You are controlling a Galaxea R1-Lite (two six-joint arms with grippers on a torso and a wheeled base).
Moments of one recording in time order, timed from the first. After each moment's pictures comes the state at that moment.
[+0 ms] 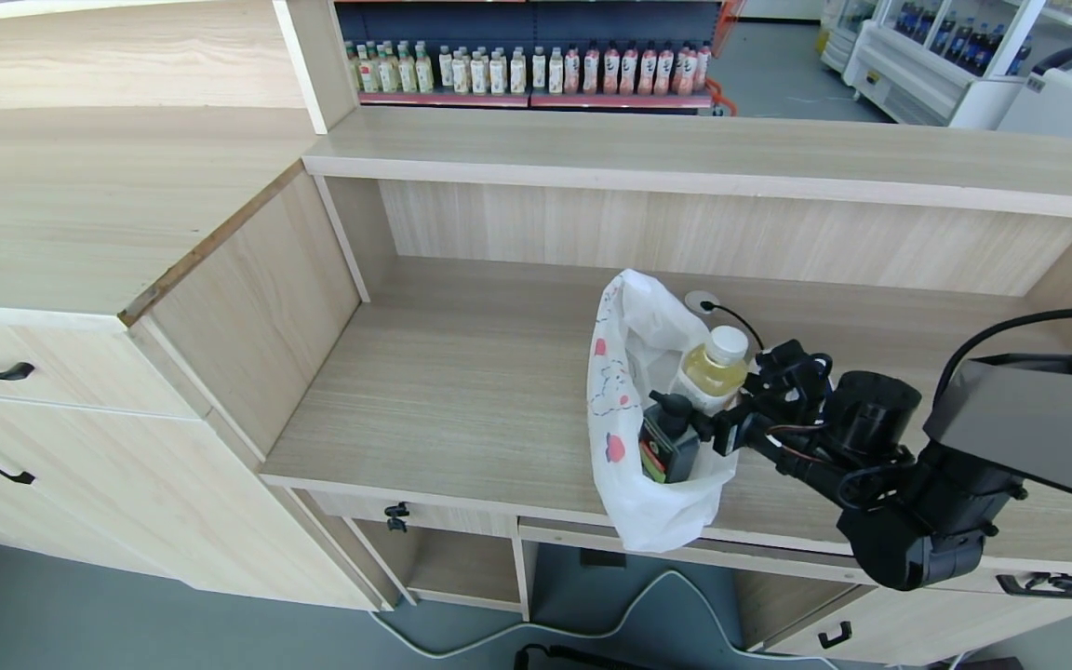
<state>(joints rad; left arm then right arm) -0.01 0.00 0.00 0.01 -0.05 -0.12 0.23 2.29 -0.75 -1.57 0.32 -0.11</state>
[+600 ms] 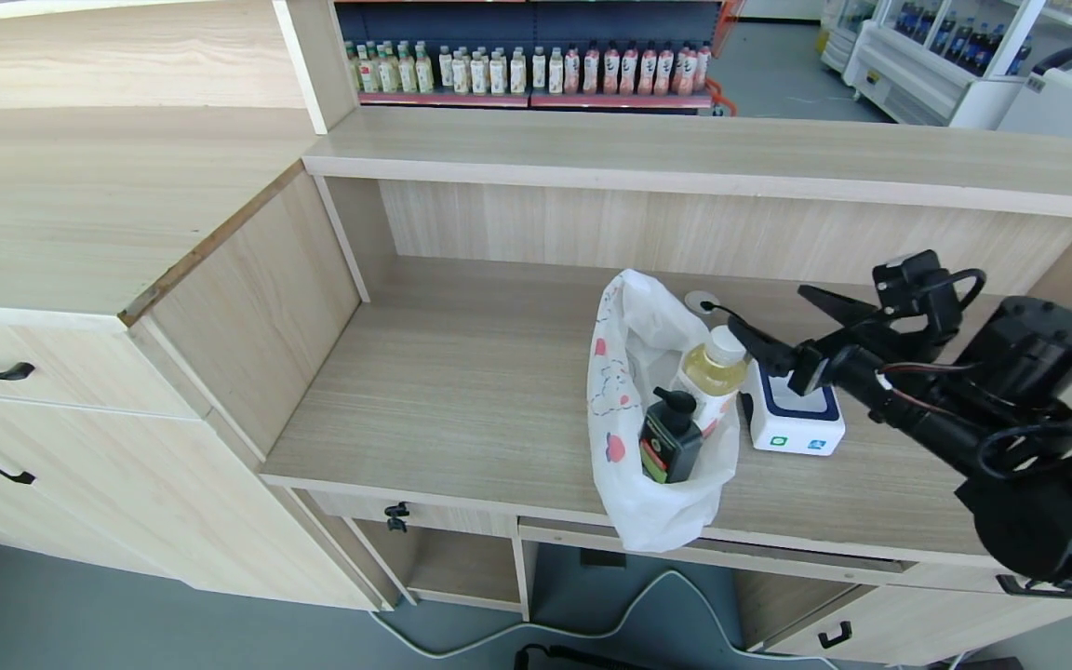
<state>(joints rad) -0.01 0.00 0.00 0.01 -0.05 -0.12 0.18 1.89 -0.62 -1.47 0.32 -0.12</state>
